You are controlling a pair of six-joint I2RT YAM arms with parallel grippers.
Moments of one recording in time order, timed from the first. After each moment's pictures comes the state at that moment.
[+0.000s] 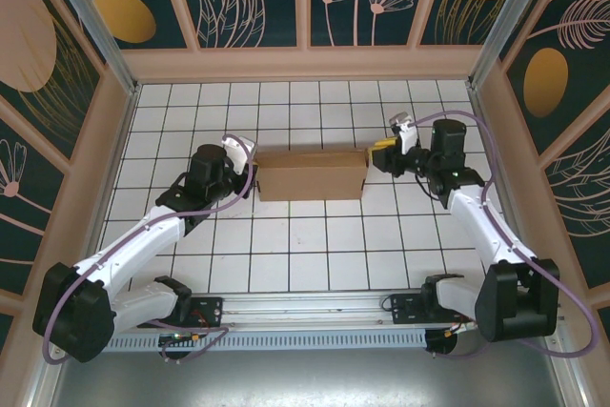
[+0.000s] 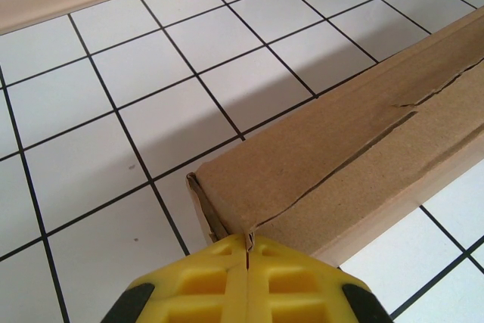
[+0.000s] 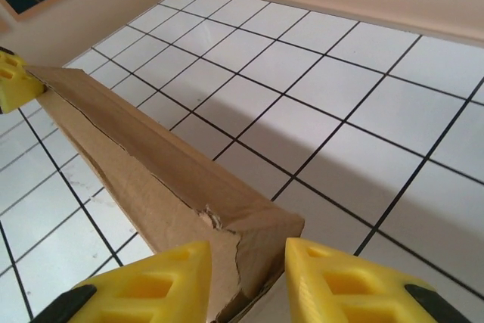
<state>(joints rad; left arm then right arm) -0.49 1.13 0.70 -0.11 0.07 0.00 0.11 1.17 0.79 -0.14 -0.74 -0.13</state>
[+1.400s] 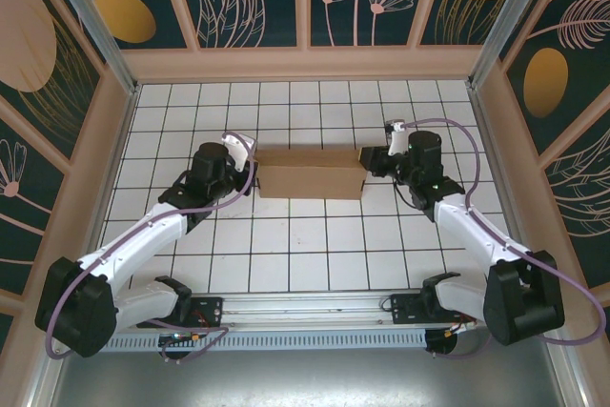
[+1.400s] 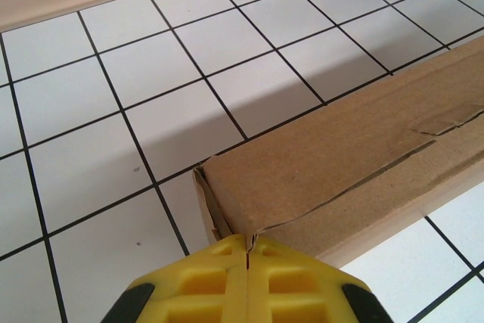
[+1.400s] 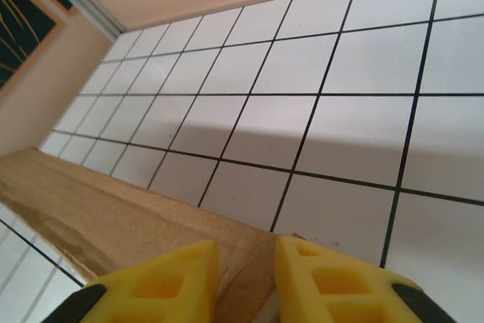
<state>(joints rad) -0.49 1.16 0.70 -0.09 0.05 -0.04 0.30 1.18 0.67 0.06 -0.38 0.35</state>
